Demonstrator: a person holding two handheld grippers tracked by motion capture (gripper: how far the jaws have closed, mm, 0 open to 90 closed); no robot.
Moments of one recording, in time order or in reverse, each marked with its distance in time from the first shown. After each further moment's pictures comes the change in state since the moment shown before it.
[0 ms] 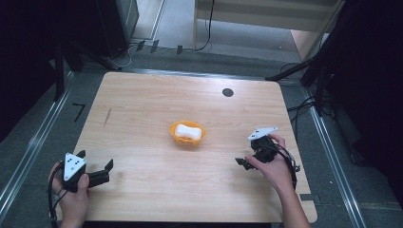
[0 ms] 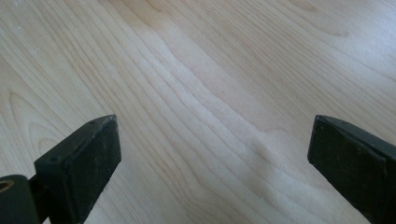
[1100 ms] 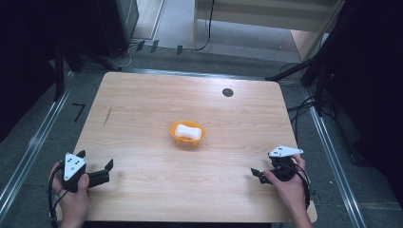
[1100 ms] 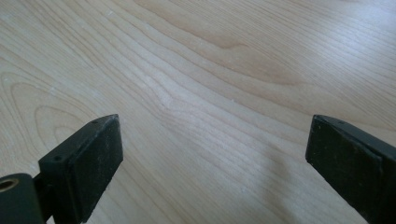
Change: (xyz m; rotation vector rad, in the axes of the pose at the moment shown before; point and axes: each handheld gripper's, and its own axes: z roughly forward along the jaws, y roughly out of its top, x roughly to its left) left arm 0.000 0.000 0.000 0.002 0.004 0.003; right arm -0.003 -0.077 -0.021 -0.135 -0.083 0.138
